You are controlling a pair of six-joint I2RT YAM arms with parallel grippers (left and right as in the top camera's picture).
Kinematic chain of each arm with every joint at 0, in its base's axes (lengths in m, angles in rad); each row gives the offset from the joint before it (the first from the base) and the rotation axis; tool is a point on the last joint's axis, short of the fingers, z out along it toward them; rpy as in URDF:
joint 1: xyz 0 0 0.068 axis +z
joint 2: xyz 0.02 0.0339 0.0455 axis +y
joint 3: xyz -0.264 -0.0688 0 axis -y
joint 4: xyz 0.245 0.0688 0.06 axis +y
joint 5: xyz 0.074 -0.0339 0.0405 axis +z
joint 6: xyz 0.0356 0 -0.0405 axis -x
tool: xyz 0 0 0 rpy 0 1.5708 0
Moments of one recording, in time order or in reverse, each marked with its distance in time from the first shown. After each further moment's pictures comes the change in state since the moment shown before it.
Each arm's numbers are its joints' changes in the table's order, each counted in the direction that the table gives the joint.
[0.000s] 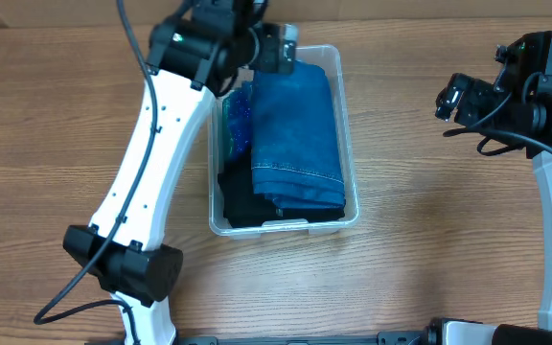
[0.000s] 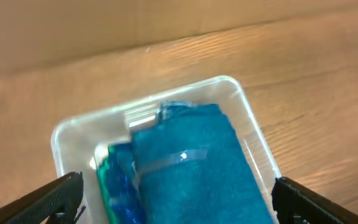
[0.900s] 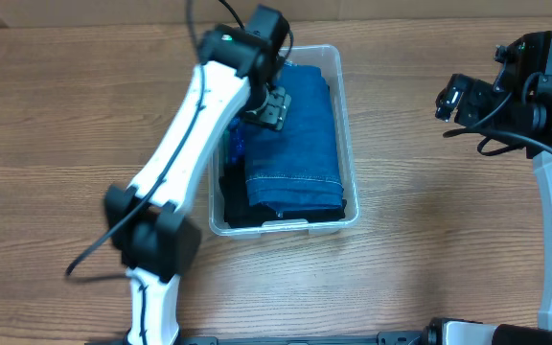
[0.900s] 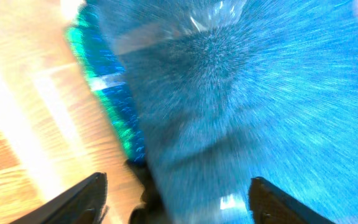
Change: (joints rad) left arm -0.017 0.136 -0.057 0.357 0.036 0.031; right arm 0.001 0.000 0.000 -0.001 0.001 0.020
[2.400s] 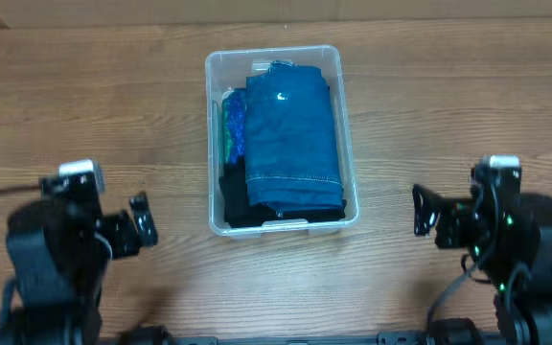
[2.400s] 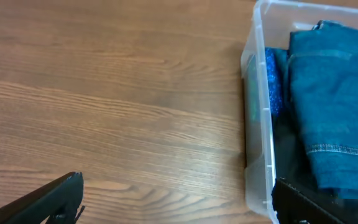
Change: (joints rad) left arm 0.557 -1.378 -1.089 -0.358 -0.051 -0.089; right arm 0.180 -0.816 -0.646 -0.190 -0.023 0.111
